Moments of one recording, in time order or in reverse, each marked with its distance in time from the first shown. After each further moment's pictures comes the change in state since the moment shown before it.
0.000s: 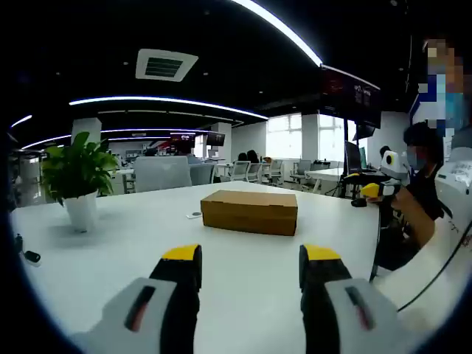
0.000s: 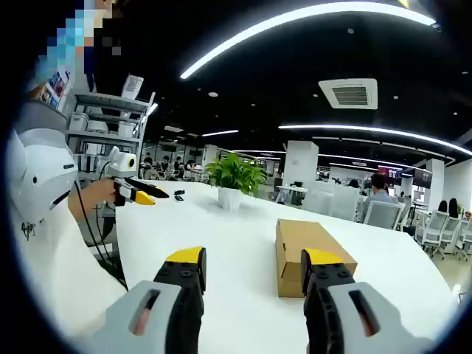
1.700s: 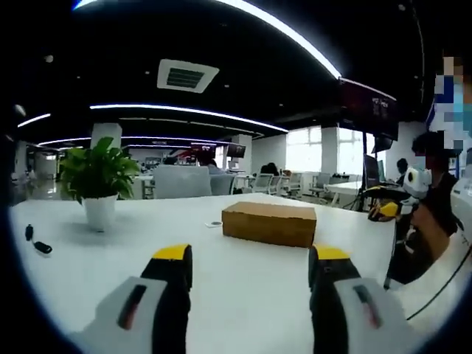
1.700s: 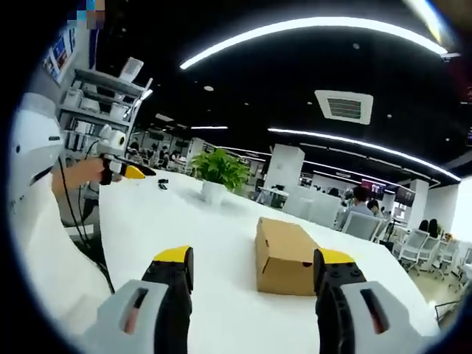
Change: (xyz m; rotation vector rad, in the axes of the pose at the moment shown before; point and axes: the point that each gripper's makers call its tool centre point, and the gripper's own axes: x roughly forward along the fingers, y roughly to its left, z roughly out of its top) left arm -0.009 0.018 0.010 -0.034 -0.077 0.104; right arm -0.017 -0.015 -0.006 -0.061 0.010 -0.148
